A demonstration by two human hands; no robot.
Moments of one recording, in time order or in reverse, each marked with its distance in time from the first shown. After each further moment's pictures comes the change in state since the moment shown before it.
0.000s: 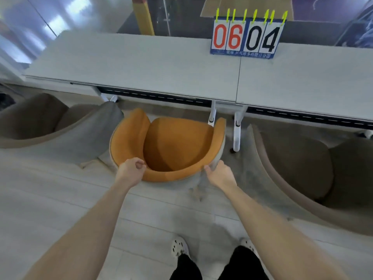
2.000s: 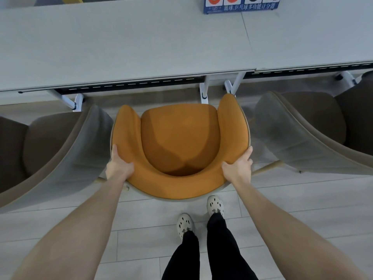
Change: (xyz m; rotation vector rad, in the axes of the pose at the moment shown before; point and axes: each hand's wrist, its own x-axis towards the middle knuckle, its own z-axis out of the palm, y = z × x) left_hand 0.222 -0.116 -0.070 0.124 -0.106 -0.184; right_hand 0.020 -0.106 0.149 0.401 0.431 0.434
